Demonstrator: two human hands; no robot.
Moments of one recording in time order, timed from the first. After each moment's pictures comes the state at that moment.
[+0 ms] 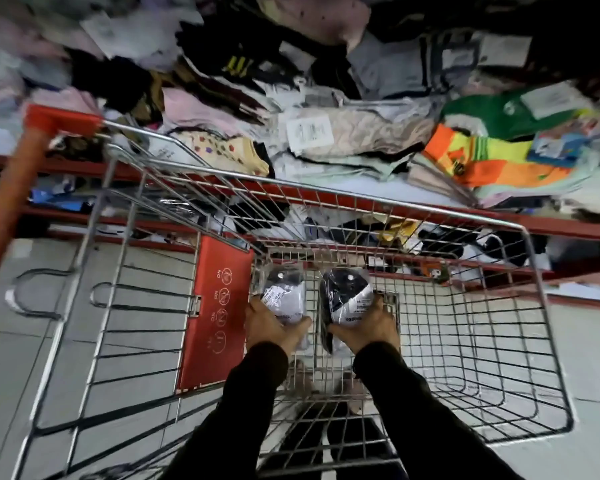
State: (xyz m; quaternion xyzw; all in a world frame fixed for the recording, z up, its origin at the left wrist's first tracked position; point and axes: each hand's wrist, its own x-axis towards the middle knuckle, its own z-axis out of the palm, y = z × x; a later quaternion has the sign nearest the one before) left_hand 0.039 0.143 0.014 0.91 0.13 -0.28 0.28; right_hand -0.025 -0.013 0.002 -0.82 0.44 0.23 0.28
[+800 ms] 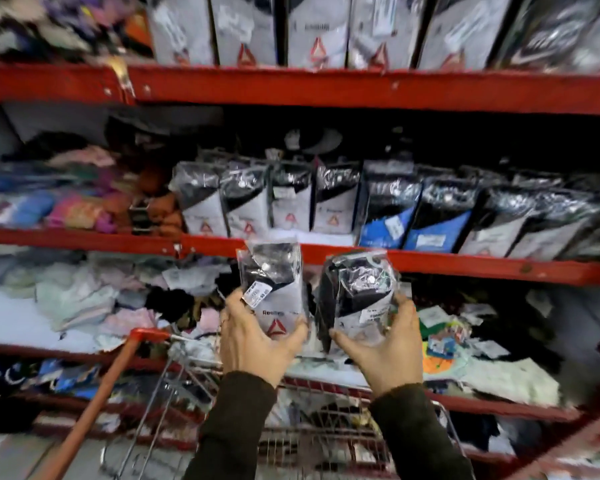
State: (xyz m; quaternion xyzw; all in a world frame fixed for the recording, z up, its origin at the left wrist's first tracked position) left_hand 0.106 0.091 0.361 0.88 -0.08 0.15 0.44; right_hand 0.028 -0.081 0.343 -0.83 0.23 -0.33 0.38
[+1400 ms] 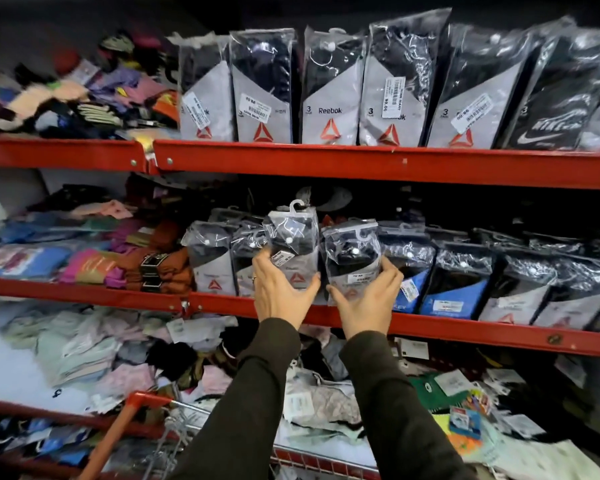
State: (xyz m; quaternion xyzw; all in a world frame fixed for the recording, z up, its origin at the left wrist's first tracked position) left_hand 0.246 0.014 0.433 0.84 -0.13 0.25 0.46; right_hand 0.195 -0.110 0.410 -0.77 0.22 -0.48 0.35
